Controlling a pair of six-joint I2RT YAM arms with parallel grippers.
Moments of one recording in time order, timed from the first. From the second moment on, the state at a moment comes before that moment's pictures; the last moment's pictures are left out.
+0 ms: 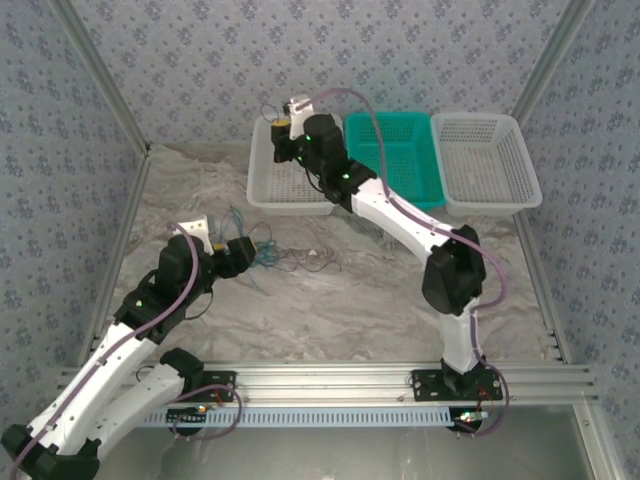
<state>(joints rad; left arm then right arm) -0.55 0.67 0.74 -0.55 -0.12 -0.65 0.72 2.02 1.93 0.01 0.05 0.20</state>
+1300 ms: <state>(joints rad) -0.55 0.69 0.74 -0.55 -0.15 -0.64 0.54 2.51 2.79 -0.13 -0.13 0.17</state>
